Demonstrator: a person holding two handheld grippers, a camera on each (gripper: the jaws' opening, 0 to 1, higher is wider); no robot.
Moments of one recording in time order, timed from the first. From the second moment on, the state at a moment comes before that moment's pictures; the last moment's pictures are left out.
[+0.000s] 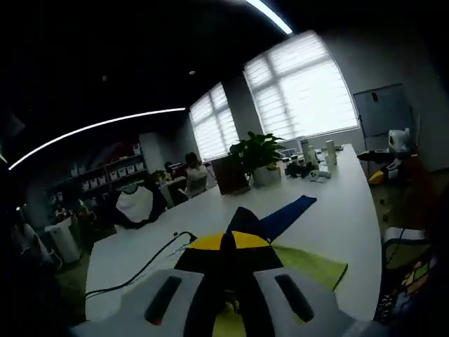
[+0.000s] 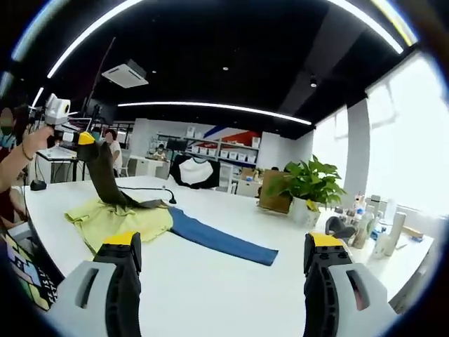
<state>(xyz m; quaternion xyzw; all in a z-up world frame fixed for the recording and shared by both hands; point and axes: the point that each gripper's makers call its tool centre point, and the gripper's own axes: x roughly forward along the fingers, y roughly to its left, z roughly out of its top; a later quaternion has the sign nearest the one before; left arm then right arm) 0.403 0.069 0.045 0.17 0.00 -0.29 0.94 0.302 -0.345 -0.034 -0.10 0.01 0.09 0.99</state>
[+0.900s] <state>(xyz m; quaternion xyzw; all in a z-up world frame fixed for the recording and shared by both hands) 0.507 0.283 0.033 0.23 0.08 -0.05 0.97 0.307 -0.328 -0.035 -0.07 0.01 0.13 0.99</state>
